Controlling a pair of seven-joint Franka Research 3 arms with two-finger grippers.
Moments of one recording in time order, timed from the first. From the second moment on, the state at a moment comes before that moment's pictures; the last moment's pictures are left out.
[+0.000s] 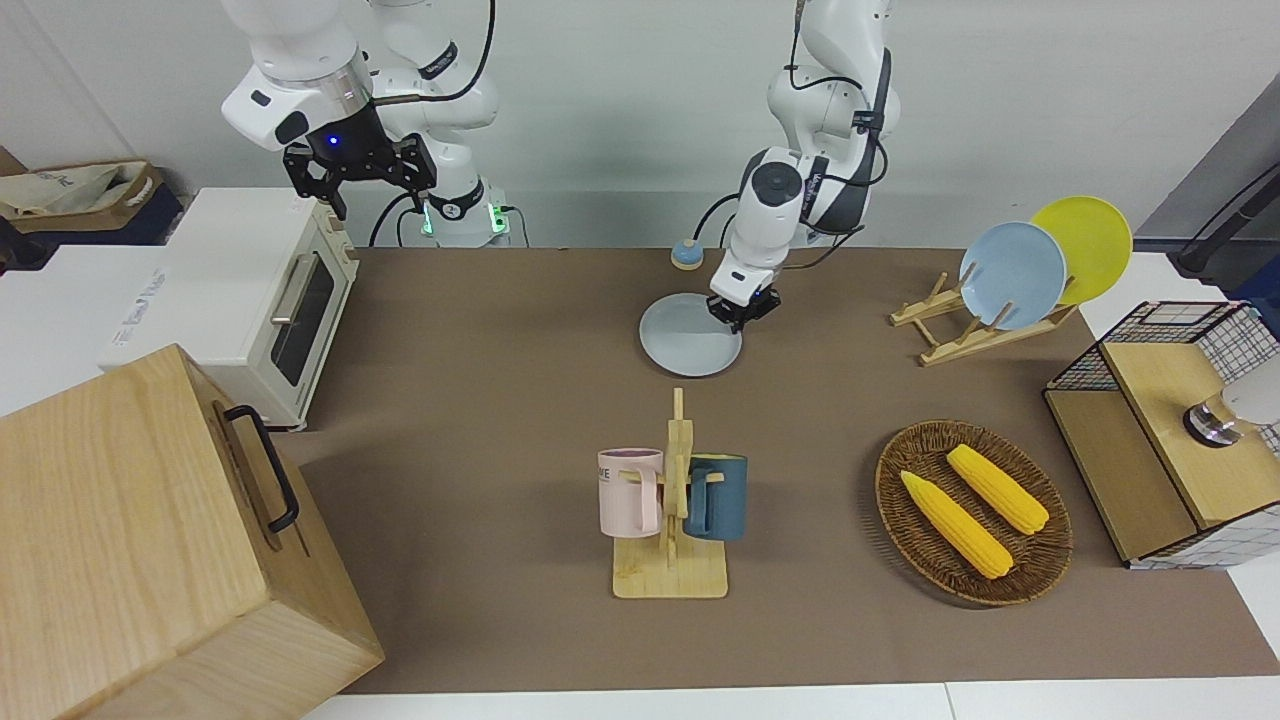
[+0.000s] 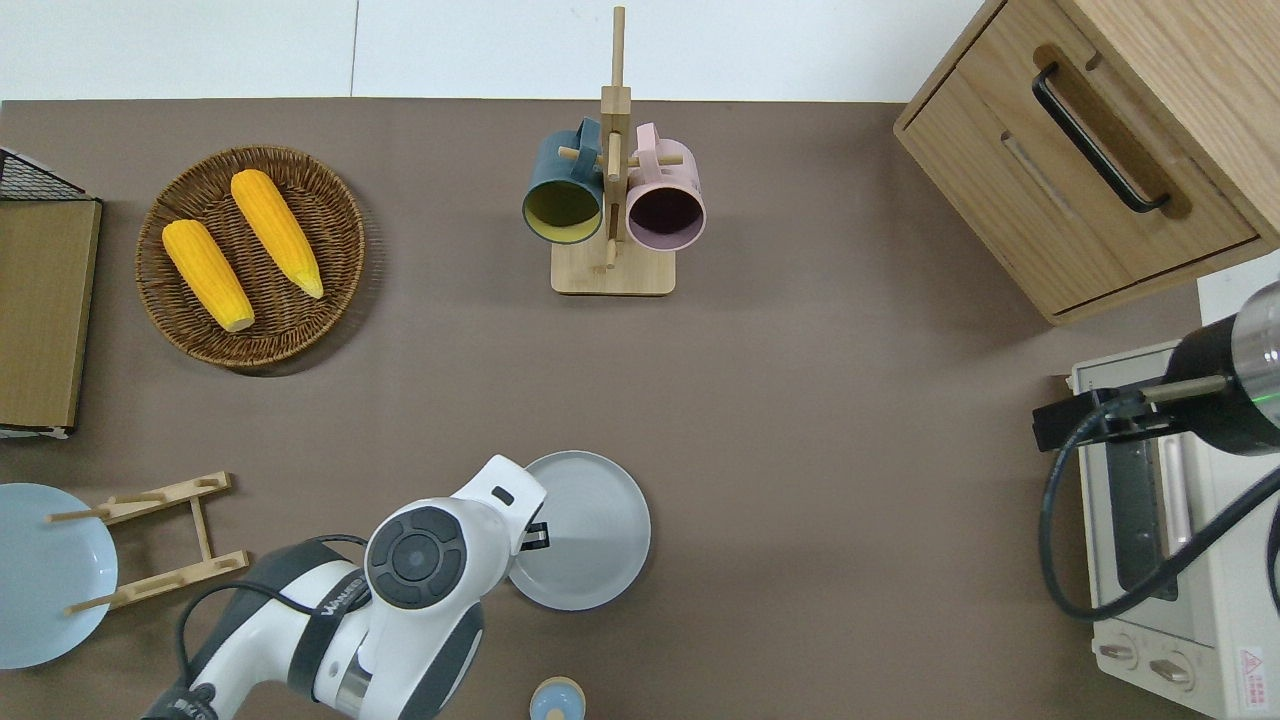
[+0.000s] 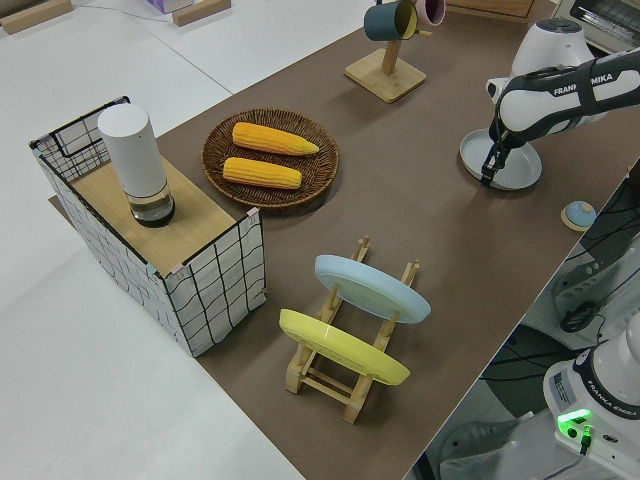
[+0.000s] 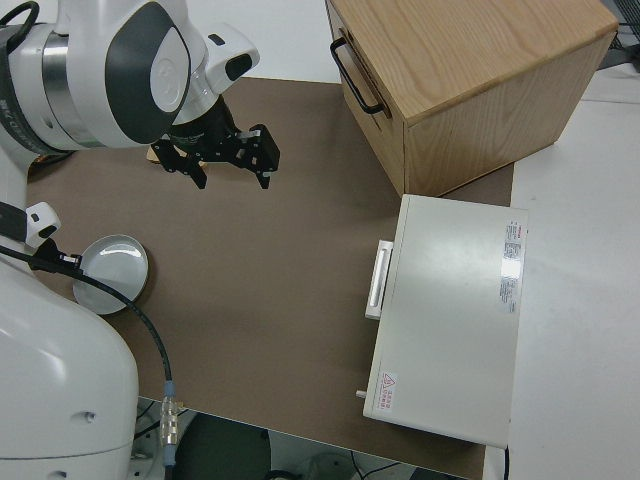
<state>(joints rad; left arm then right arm) -0.53 -0.05 -0.01 -2.48 -0.05 2.39 -0.60 -0.03 -0.02 0.14 -1.48 0.00 1.33 0.02</state>
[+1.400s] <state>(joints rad) -0.69 0.28 -0.20 -1.99 -0.05 2.27 -1.13 -0.03 -0.02 0.14 -1.48 0.00 1.33 0.02</state>
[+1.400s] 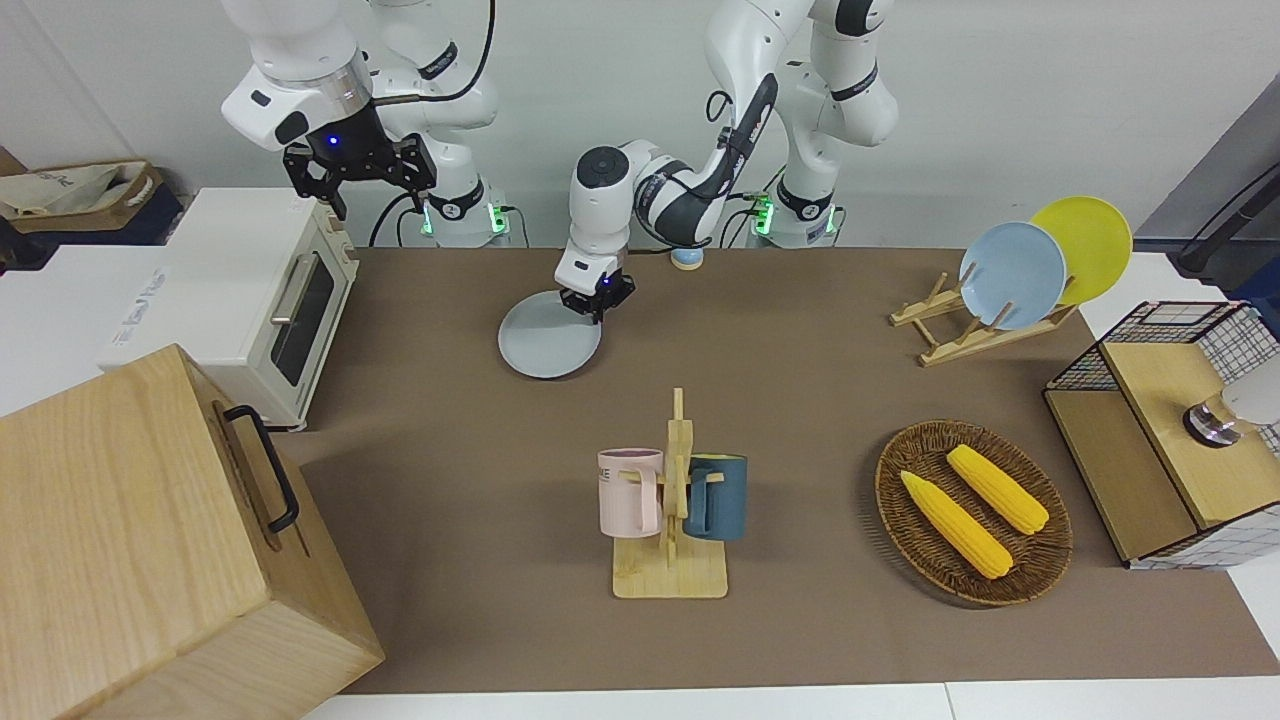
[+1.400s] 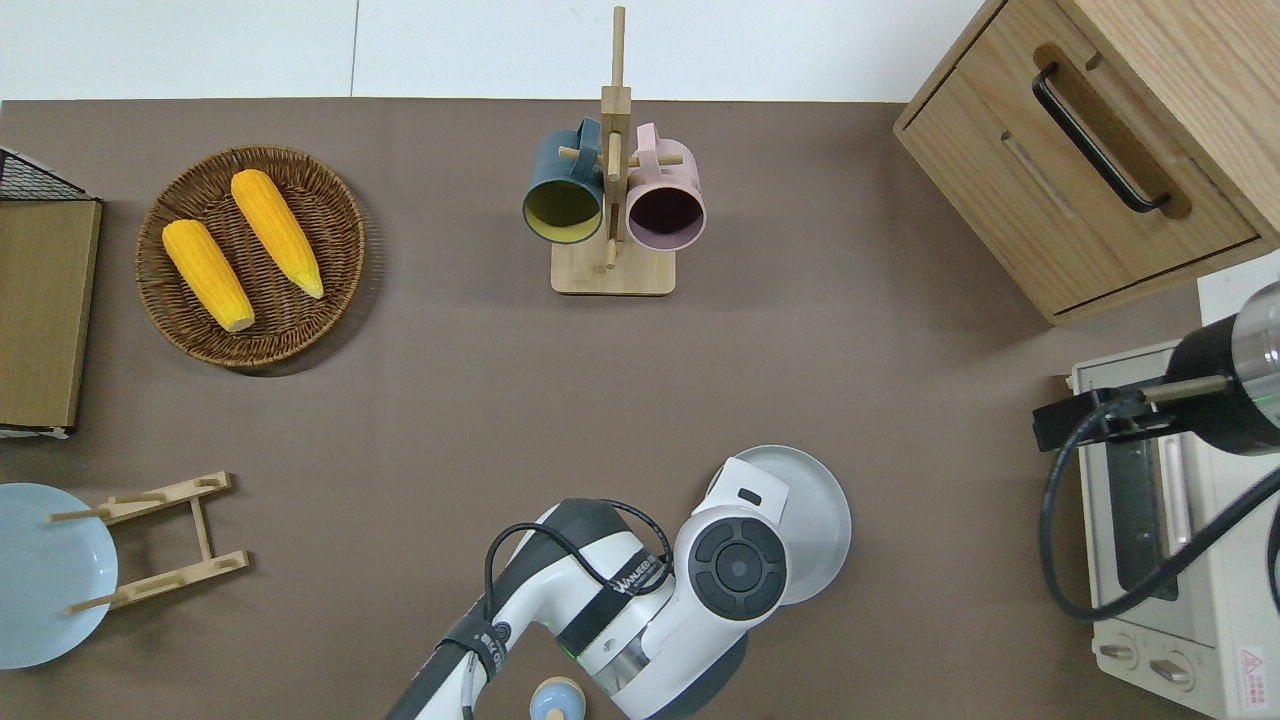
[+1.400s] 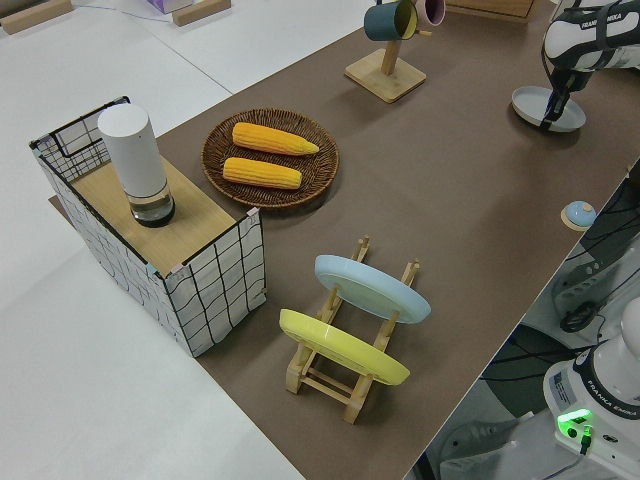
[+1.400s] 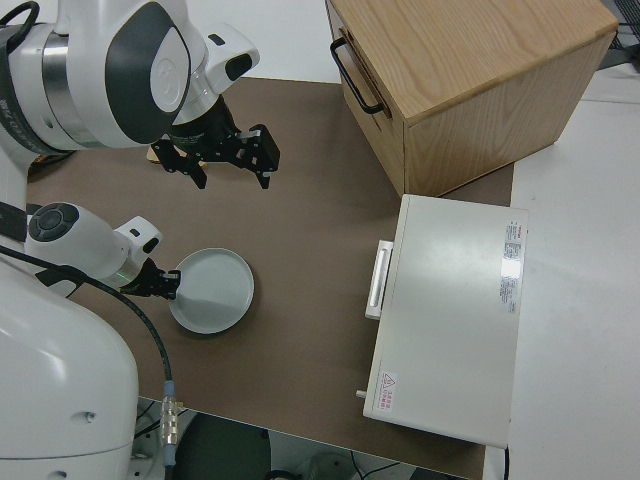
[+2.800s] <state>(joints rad) -0.70 0.33 -0.20 -1.98 -0.05 2.27 -1.13 -0.03 -0.02 0.14 -1.48 0.00 1.33 0.02</state>
